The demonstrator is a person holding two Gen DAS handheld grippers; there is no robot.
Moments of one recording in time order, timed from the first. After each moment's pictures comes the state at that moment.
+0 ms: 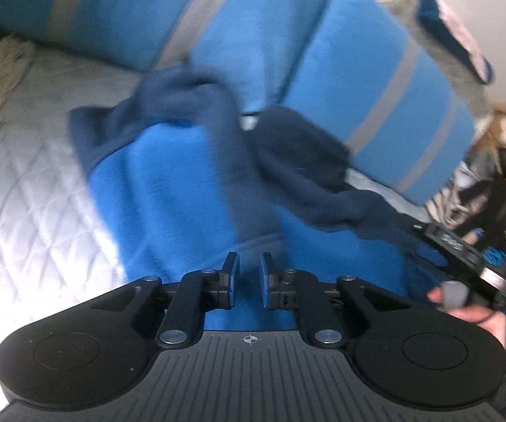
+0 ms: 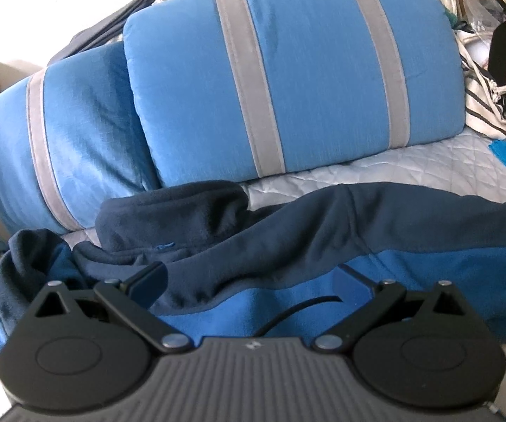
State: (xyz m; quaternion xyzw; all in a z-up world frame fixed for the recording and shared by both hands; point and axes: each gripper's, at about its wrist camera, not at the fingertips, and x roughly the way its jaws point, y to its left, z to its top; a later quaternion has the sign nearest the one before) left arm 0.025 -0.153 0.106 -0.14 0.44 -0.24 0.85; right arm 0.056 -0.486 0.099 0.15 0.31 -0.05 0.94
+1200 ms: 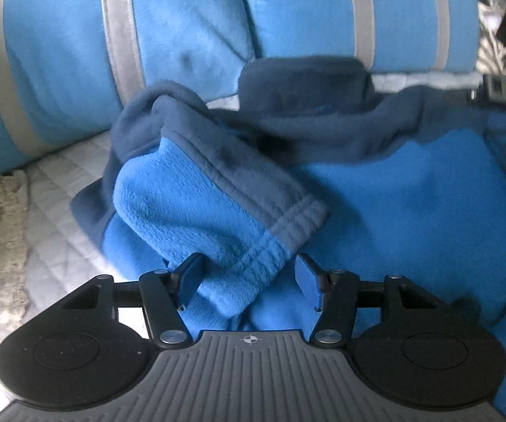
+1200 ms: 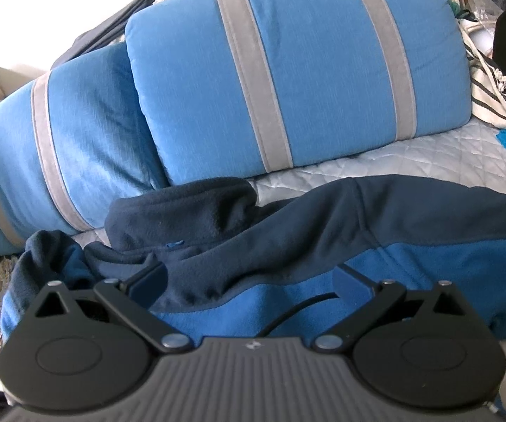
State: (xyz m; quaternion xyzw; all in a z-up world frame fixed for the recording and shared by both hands) left arm 0.033 -0.229 0.085 0.16 0.43 -0.20 0.87; right arm 0.057 -0.488 0.100 0.17 0.32 -0.03 0.93
